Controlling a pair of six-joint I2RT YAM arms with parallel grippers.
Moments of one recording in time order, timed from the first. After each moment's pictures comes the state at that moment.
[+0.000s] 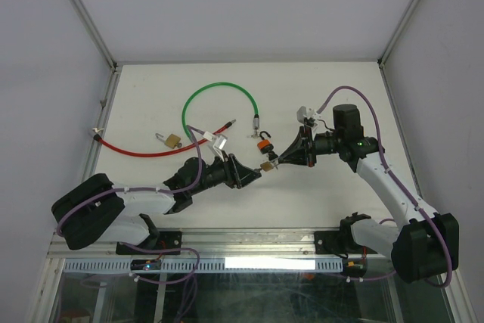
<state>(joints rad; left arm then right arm) -0.91 1.32 0.31 0.90 0.17 -0.84 0.27 1.09 0.78 -0.39 -1.25 -0.37</state>
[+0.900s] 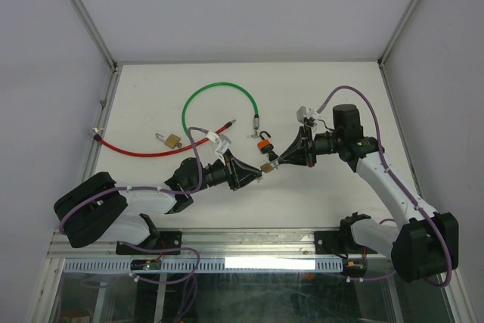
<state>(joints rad) -0.91 1.34 0.31 1.07 0.29 -0.62 0.27 1.10 0.78 -0.39 -1.26 -0.36</state>
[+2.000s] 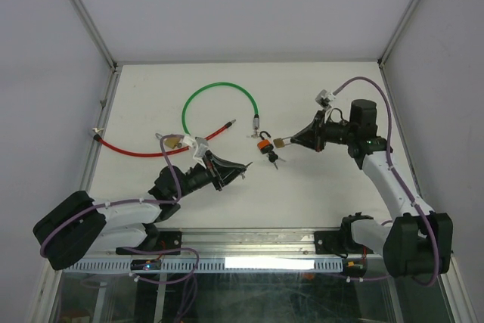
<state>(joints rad) -0.83 1.13 0.16 1.11 0.29 -0.57 0.12 1.11 0.76 -0.22 -1.15 -0.13</state>
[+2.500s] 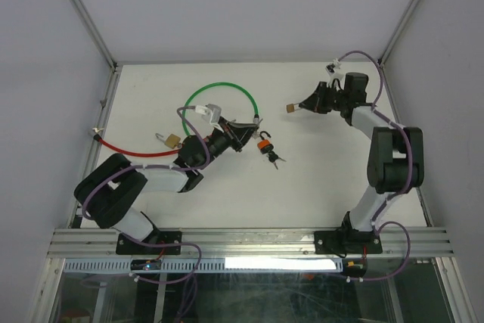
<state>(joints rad) -0.76 1.48 0.47 1.23 0.10 -0.58 0.00 1.66 1.02 0.03 -0.76 0.24</state>
